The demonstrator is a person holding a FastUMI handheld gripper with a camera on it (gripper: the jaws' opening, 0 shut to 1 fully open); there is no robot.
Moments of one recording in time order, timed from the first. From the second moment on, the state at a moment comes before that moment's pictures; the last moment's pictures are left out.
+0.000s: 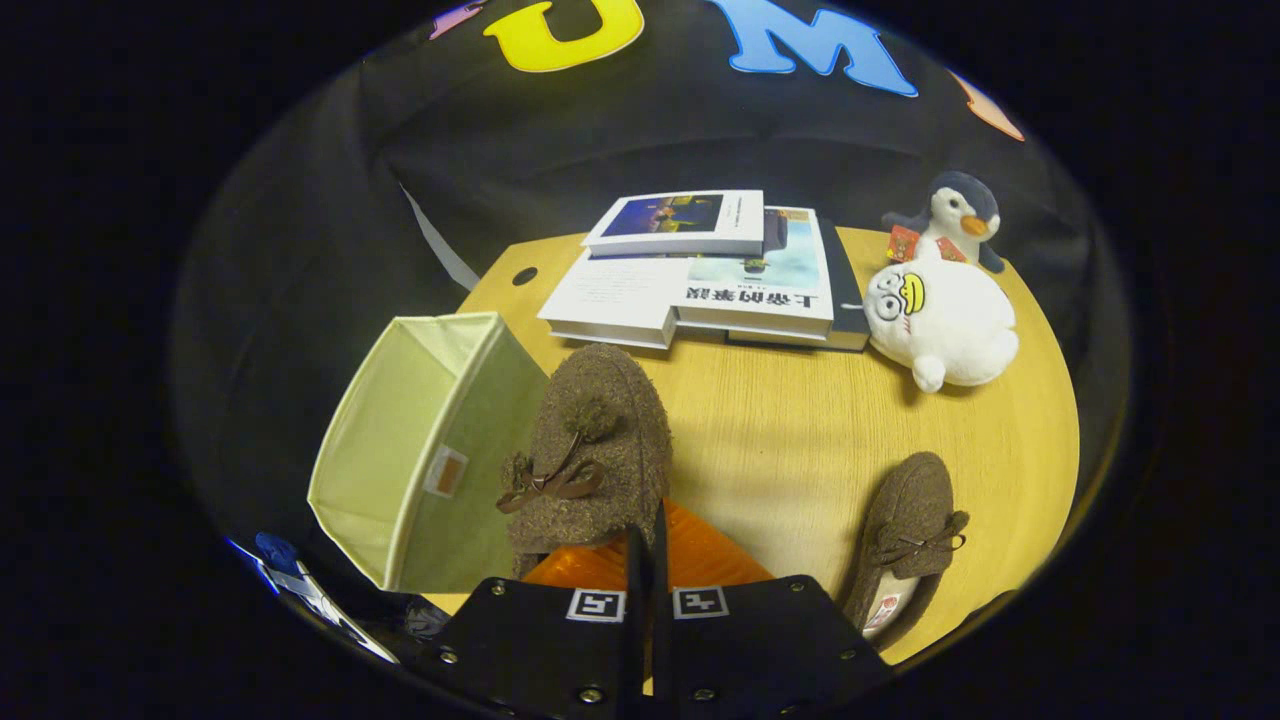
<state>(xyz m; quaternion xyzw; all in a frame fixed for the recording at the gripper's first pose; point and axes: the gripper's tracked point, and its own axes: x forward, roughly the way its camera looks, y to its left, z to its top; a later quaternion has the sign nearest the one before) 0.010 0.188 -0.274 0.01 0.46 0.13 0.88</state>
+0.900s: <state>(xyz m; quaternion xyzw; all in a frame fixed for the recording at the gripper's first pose) 0.014 0.374 -0.221 0.03 0.49 0.25 0.84</state>
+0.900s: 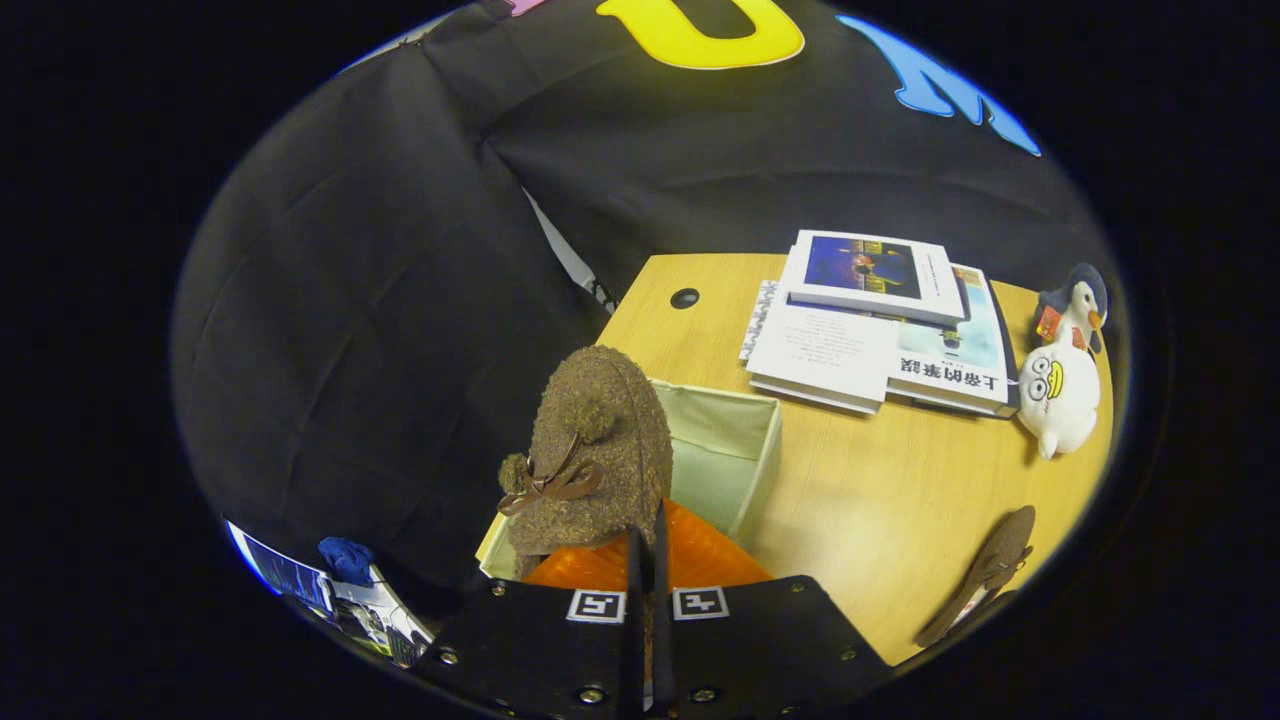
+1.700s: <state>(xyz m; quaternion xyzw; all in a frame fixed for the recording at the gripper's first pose) 0.014 0.407 -0.291 0.01 0.54 0.22 0.81</state>
